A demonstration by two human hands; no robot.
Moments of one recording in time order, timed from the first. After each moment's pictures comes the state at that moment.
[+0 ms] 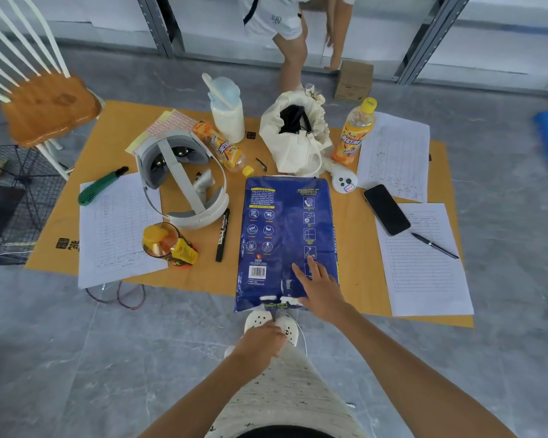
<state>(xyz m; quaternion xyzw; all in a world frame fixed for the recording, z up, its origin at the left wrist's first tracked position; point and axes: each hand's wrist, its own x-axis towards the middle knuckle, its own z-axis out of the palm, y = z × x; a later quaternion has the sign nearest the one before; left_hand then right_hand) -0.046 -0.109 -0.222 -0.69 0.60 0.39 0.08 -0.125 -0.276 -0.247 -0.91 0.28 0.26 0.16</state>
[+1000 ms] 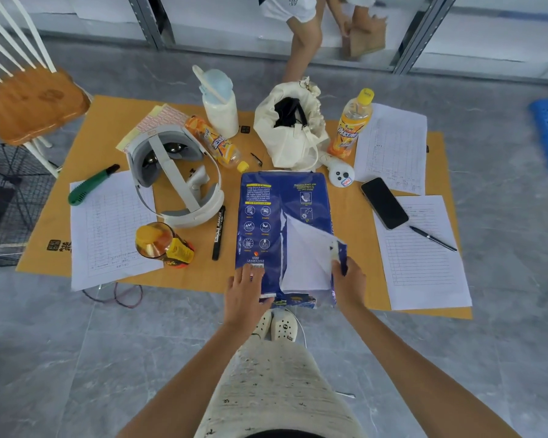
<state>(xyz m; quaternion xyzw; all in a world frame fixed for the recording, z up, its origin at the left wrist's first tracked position) 0.000 -0.138 -0.241 -0.87 0.45 0.21 -0.04 -0.146 -0.293 -0.232 -0.66 0.63 -0.11 0.40</state>
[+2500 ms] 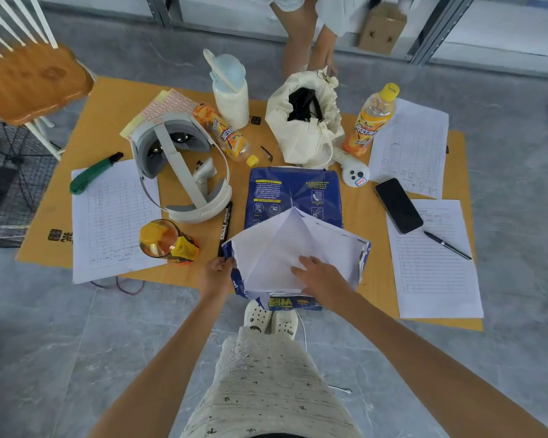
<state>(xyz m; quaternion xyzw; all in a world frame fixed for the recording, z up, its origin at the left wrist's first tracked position) 0.071 -0.139 -0.262 -0.87 0.00 0.32 -0.39 -0.091 -0.297 -0.221 -0.93 0.13 0.32 0.11</state>
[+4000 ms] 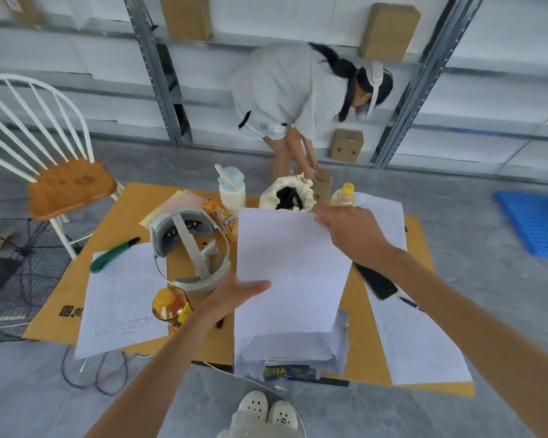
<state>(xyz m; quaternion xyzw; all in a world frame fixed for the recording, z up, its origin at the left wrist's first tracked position) 0.099 -0.194 -0.116 -0.66 0.31 0.46 -0.50 -0.053 -0.377 0.013 -0.96 0.24 -0.12 0.04</state>
